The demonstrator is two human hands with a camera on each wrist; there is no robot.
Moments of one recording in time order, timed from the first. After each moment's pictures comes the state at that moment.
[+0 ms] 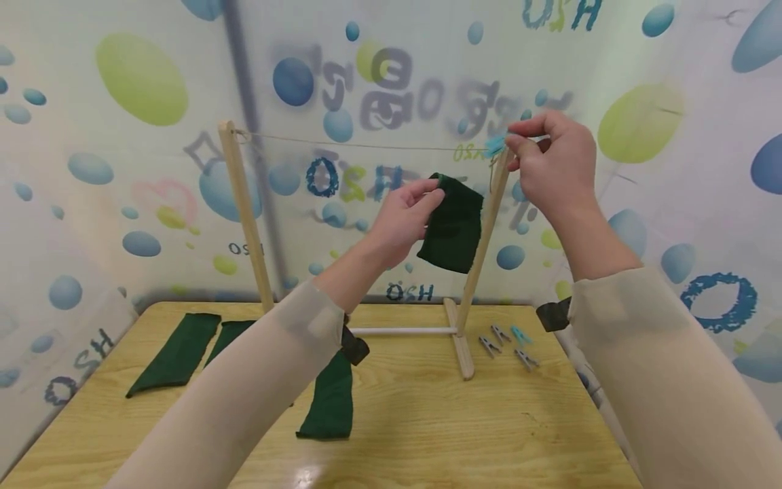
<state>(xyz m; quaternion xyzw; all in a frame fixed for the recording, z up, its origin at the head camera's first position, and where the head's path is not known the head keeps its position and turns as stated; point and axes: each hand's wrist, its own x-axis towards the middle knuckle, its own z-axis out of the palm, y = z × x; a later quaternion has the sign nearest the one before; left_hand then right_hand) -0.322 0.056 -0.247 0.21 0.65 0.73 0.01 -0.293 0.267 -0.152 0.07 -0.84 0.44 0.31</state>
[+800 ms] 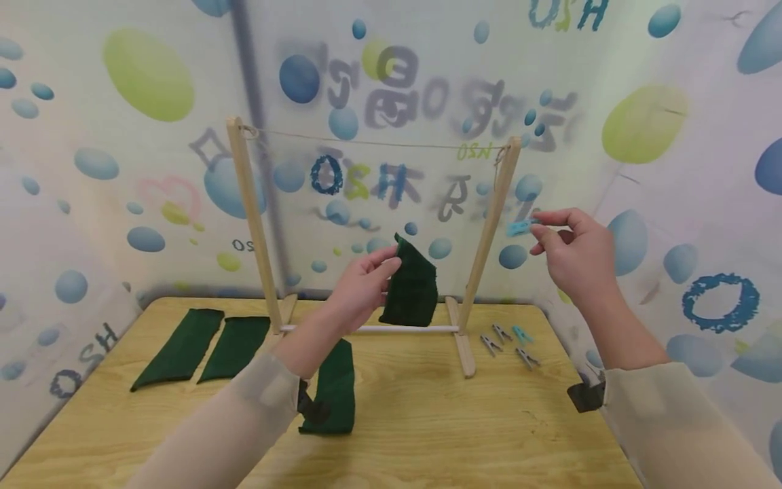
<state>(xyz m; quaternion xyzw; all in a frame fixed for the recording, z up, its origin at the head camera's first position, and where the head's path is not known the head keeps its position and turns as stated) -0.284 -0.005 -0.340 0.12 0.62 0.77 0.13 -0.252 0.323 -0.254 0.04 -0.86 0.44 0.25</state>
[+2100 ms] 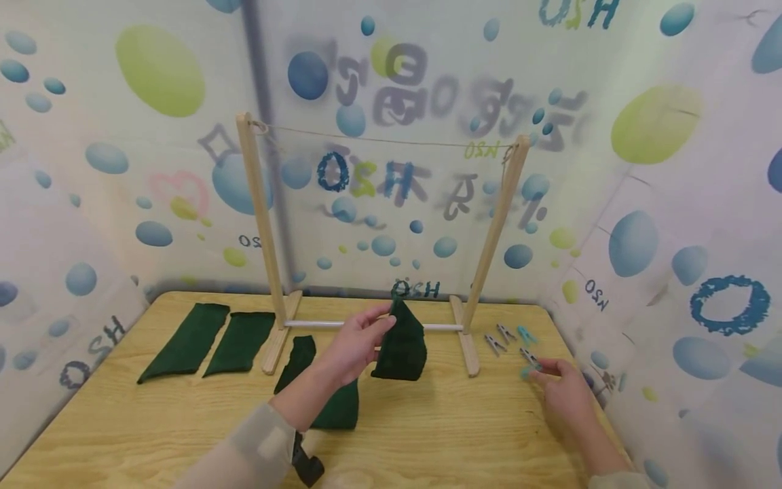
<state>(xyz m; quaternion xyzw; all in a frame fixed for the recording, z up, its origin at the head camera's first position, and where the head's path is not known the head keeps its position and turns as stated) -0.245 -0.022 -0.433 0.07 0.62 0.76 0.18 -0.220 0.393 -0.488 -0.11 -0.91 0.39 -0.03</state>
